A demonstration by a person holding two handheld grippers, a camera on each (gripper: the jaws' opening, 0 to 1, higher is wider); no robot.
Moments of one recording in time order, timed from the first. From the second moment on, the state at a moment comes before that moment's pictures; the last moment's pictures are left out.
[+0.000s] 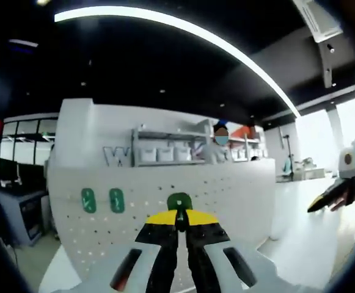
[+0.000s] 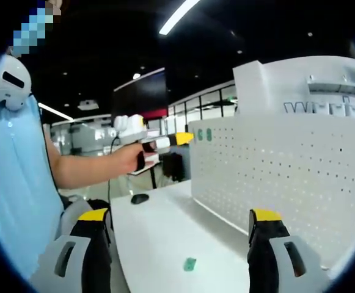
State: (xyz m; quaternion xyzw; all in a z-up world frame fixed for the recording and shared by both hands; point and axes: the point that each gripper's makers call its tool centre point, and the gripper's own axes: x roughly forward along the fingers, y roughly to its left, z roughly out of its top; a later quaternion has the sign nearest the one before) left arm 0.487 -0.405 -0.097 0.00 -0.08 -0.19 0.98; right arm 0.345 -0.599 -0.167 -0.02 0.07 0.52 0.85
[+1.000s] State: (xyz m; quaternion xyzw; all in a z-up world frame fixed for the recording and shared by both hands) left arm 0.546 -0.398 -0.080 0.05 -0.09 -0.11 0.99; right arm 0.350 -0.607 -0.174 -0.01 0.08 0.51 0.86
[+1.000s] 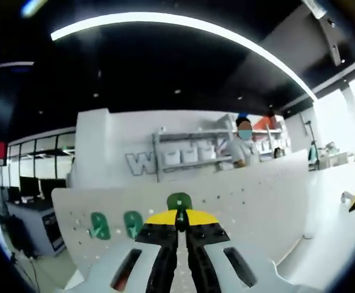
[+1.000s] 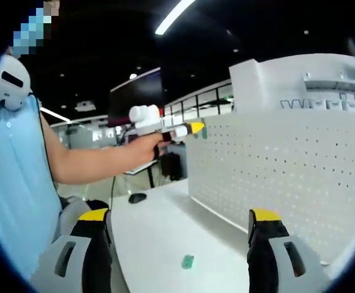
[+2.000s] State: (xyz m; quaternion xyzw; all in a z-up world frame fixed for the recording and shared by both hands) left arm 0.582 -0.391 -0.093 0.05 -0.06 -0.07 0.99; right arm 0.353 -0.608 -0.179 -0.01 0.09 0.51 0.85
